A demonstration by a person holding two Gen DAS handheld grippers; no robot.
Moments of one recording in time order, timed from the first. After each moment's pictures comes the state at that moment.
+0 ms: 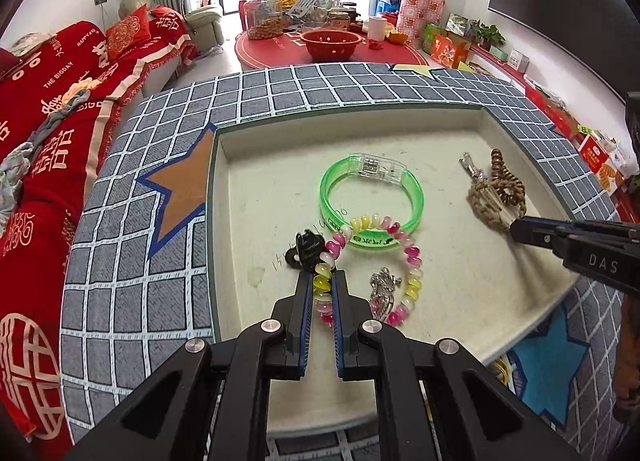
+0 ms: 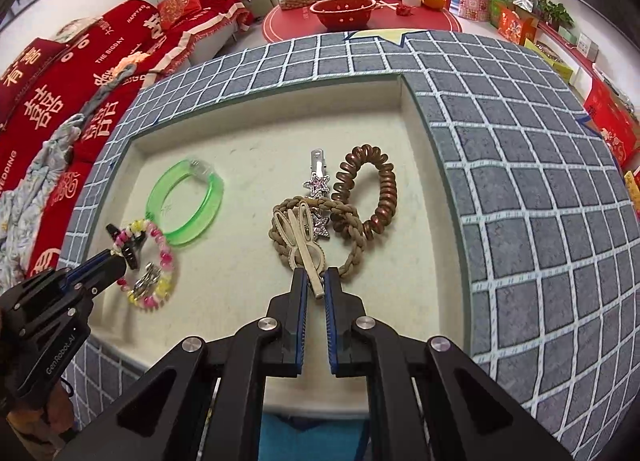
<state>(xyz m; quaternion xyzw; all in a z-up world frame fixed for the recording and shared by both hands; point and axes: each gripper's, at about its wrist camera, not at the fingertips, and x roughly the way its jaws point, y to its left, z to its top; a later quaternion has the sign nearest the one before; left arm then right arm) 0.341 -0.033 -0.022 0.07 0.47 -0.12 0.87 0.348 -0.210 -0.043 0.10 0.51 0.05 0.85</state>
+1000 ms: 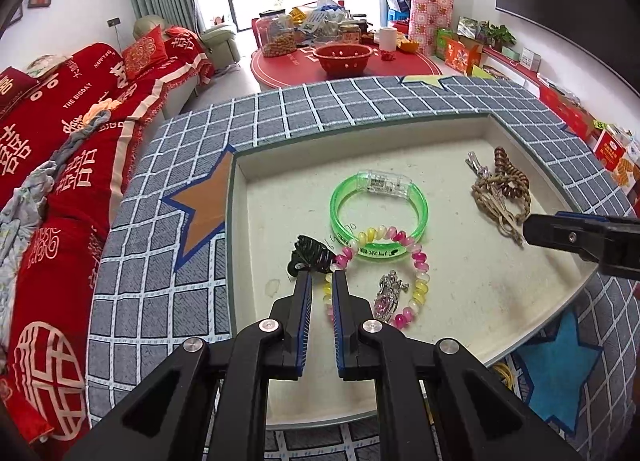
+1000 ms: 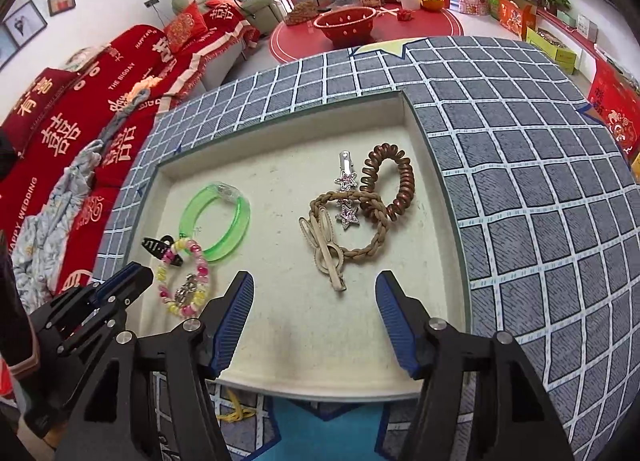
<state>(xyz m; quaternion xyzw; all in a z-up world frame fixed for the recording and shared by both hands) 0.326 -0.041 -0.004 0.10 0.43 -0.08 0.89 0.337 -0.219 -0.024 0.16 0.49 0.07 0.85</state>
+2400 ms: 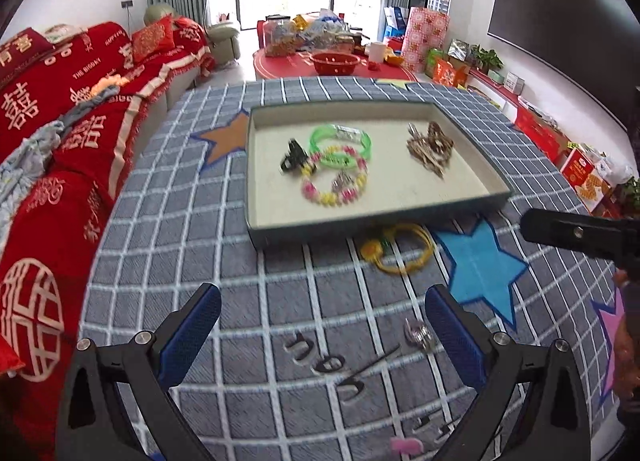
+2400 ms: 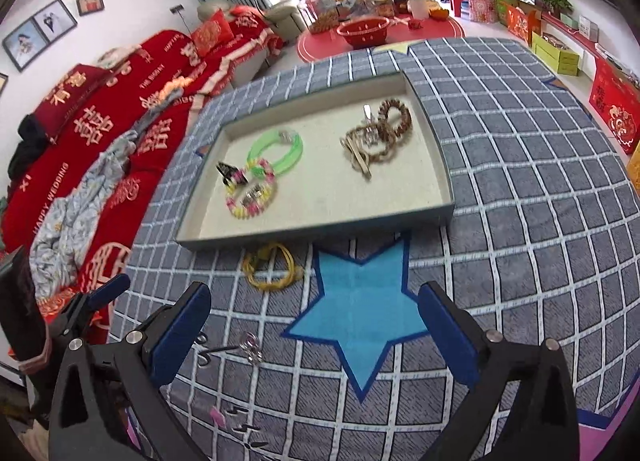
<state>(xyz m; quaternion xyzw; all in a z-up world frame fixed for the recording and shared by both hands) 0.193 -0.017 0.009 0.03 0.44 -0.11 0.89 0.220 -0.208 0.002 0.17 0.47 0.11 0.86</state>
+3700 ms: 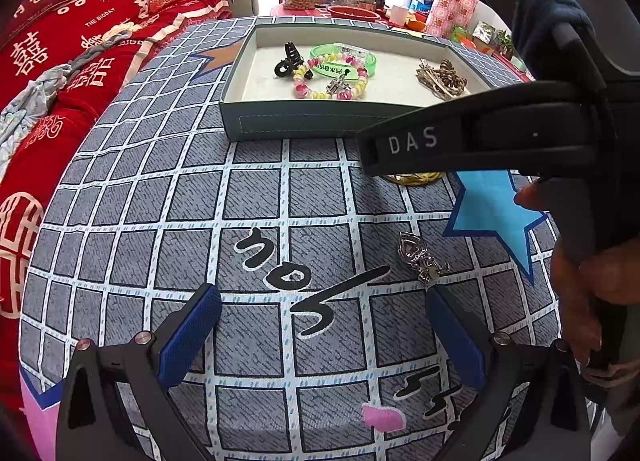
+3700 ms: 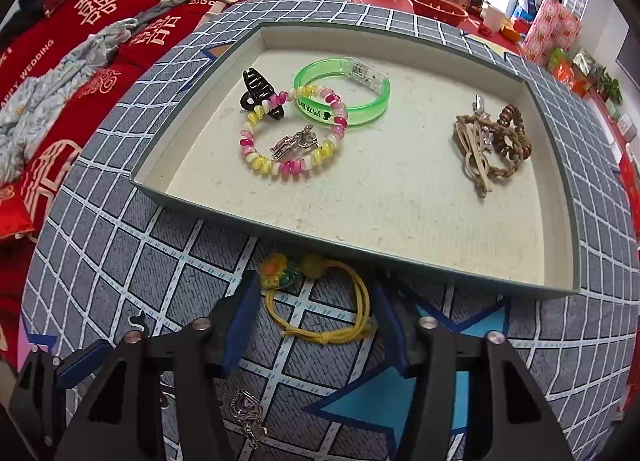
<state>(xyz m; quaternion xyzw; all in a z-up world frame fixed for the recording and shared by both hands) 0.167 -0.034 -0.044 0.00 0.49 -0.07 0.87 0.285 -0.098 -0.050 -0.04 0.54 0.12 0.83</state>
